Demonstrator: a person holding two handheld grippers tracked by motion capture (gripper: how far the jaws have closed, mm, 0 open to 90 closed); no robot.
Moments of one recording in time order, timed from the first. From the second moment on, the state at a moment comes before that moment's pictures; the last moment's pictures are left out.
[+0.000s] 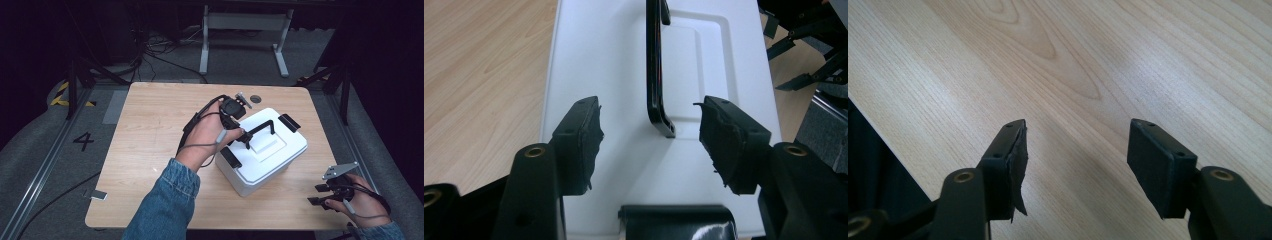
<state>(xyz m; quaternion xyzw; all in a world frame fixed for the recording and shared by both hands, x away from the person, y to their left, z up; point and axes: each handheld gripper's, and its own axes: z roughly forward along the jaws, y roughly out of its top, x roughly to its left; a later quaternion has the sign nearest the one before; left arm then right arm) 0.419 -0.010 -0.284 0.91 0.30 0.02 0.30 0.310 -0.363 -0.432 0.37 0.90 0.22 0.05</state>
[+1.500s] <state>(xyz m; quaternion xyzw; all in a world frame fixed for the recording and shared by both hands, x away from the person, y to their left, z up) 0.429 -0.038 -0.298 0.90 0.28 -0.01 0.34 0.309 -0.363 -0.435 0.37 0.90 0.23 0.05</state>
